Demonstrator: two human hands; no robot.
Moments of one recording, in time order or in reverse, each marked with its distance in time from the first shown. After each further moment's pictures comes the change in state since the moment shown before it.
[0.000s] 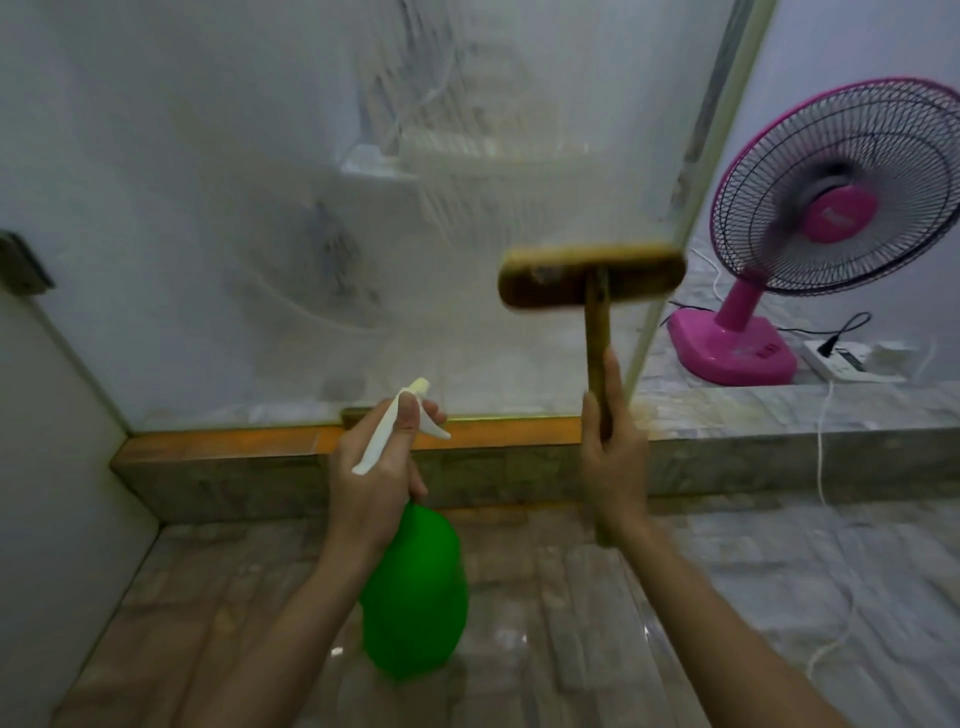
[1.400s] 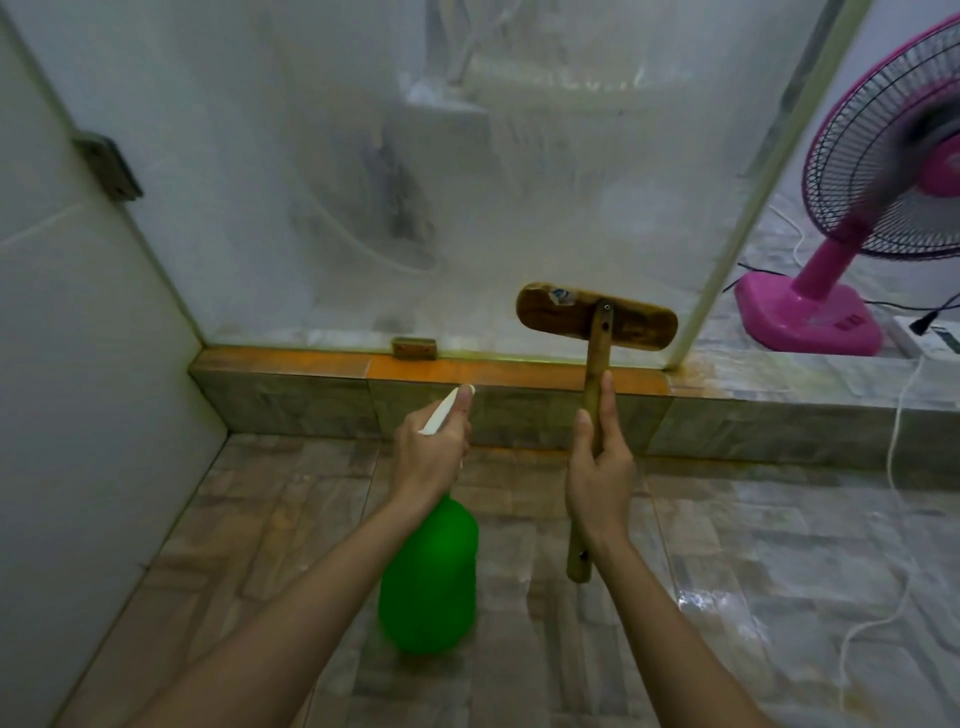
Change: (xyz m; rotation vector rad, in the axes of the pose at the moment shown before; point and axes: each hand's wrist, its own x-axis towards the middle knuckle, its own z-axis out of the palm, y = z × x) left_hand -0.022 -0.071 0.009 0.133 0.045 -0.340; right_hand -0.085 -0.018 0.028 0.082 -0.098 0.345
